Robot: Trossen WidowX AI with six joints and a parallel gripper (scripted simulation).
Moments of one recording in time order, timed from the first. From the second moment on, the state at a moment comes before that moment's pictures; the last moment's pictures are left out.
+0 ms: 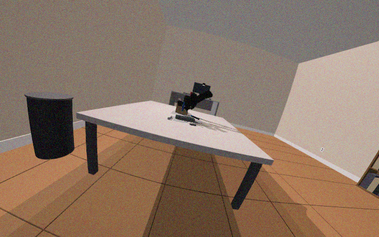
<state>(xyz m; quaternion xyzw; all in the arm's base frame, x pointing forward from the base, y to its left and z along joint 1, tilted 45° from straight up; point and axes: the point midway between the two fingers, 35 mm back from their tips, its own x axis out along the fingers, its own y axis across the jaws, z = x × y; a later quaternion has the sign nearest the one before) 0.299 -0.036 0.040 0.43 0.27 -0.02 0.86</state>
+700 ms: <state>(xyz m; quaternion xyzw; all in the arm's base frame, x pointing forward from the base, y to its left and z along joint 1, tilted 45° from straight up) 0.296 -0.024 0.026 0.43 0.28 -0.02 0.86</state>
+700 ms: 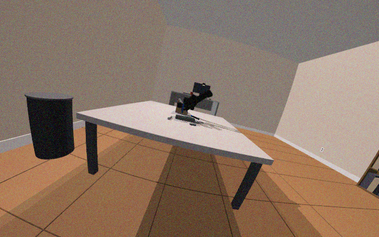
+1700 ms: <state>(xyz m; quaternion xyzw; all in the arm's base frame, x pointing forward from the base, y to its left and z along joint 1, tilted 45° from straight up) 0.296 -0.014 0.016 0.43 0.28 -0.02 0.86</state>
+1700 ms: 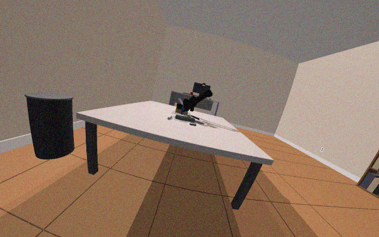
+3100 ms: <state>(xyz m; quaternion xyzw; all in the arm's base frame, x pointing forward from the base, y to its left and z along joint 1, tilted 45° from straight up) 0.294 -0.039 0.038 0.44 0.28 -0.02 0.86</state>
